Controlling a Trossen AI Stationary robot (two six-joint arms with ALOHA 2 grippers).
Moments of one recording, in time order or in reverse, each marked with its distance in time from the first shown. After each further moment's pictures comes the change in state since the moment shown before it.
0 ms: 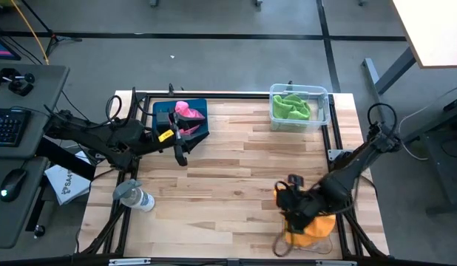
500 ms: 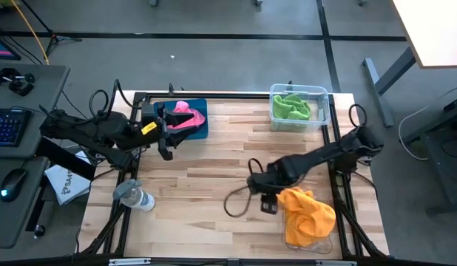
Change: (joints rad) left arm 0.000 -0.106 0.000 -0.069 0.027 -0.072; right arm -0.350 0.199 -0.002 0.039 -0.358 -0.217
